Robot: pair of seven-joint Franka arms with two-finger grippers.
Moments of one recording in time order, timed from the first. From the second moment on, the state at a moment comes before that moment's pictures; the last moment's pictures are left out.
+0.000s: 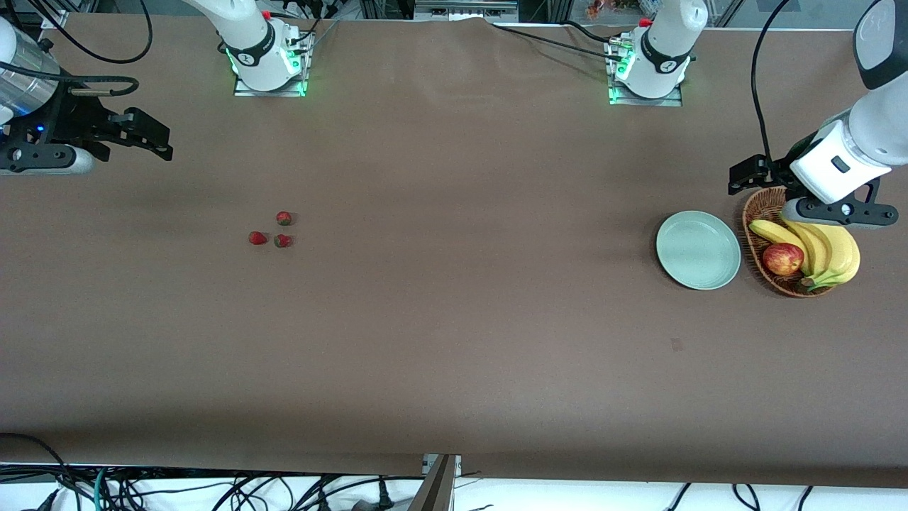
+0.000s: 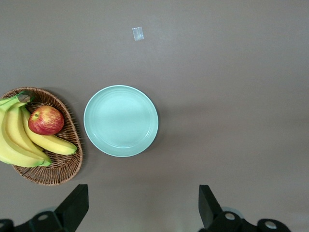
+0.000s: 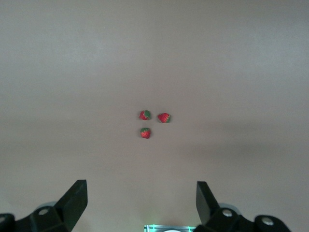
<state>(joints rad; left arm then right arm) -0.07 0.05 0.03 -1.70 -0.02 1.60 0.04 0.30 0.03 -0.18 -1.51 0.03 1.47 0.11</state>
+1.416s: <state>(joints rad) -0.08 0.05 0.04 -1.67 -0.02 1.60 0.04 0.31 0.25 -0.17 -1.51 0.03 1.57 0.14</state>
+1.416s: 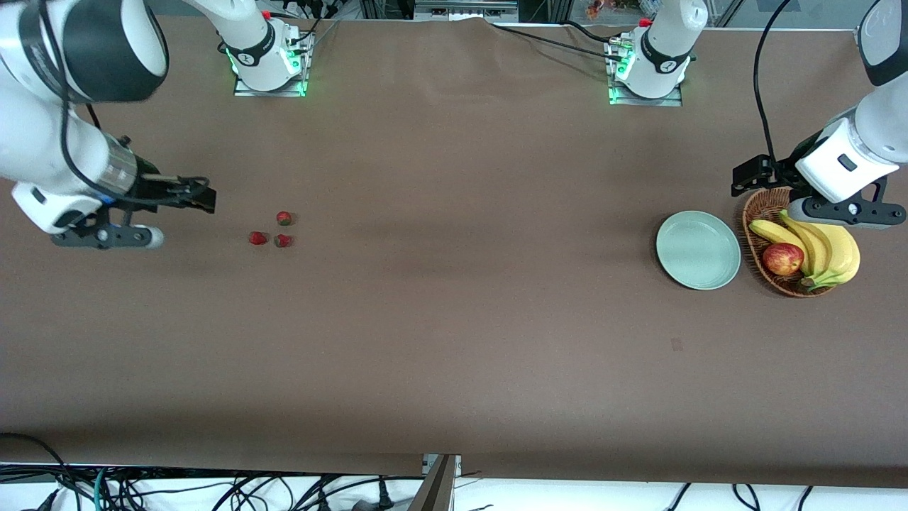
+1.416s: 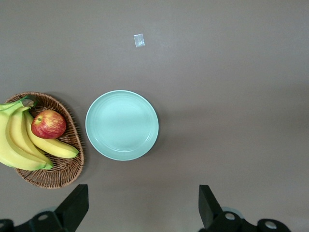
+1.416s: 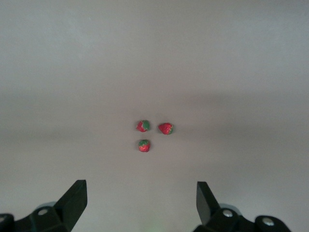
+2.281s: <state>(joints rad) -0.08 0.06 0.04 -1.66 -0.02 1.60 -0.01 0.36 0.52 -0.14 -1.80 0.11 2.07 0.13</state>
